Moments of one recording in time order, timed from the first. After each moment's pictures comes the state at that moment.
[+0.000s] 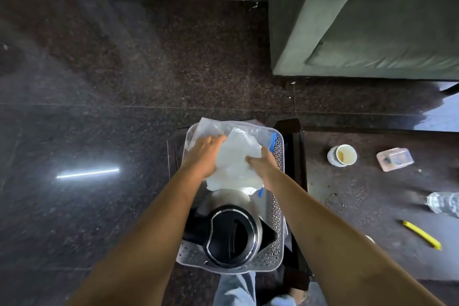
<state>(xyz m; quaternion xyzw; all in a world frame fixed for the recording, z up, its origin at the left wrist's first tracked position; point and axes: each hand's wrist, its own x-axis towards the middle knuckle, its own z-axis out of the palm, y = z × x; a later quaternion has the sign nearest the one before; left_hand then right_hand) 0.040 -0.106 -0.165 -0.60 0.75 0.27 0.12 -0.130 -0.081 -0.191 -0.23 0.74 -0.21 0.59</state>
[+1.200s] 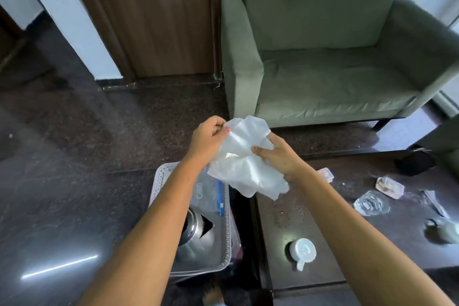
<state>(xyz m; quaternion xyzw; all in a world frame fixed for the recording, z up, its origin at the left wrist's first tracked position) -0.106 -0.058 0.078 -0.54 0.63 0.45 -0.33 -0.293 -0.006 0.064 -0.47 0.58 -0.37 0.55</state>
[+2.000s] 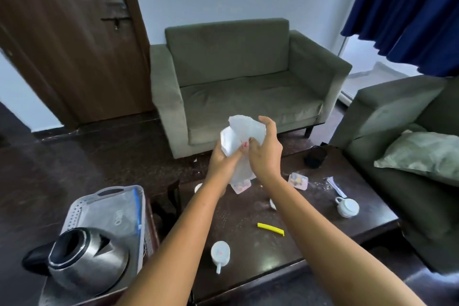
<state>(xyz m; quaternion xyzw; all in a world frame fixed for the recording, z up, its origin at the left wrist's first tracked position) -0.405 0.119 0.126 -0.42 0.50 0.65 -0.39 -0.504 0.144 0.131 -0.39 0.72 -0.55 0.19</state>
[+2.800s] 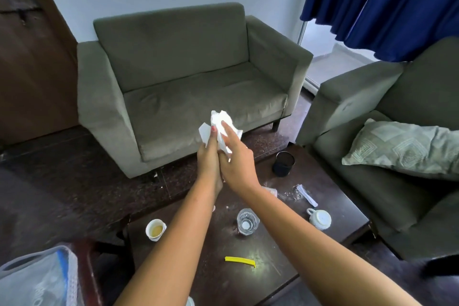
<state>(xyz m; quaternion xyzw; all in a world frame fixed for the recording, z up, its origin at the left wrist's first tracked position) -0.586 0.010 0.100 -0.42 0.36 0.72 -0.41 -0.635 0.056 0.102 -0.47 0.71 -0.49 0.19</state>
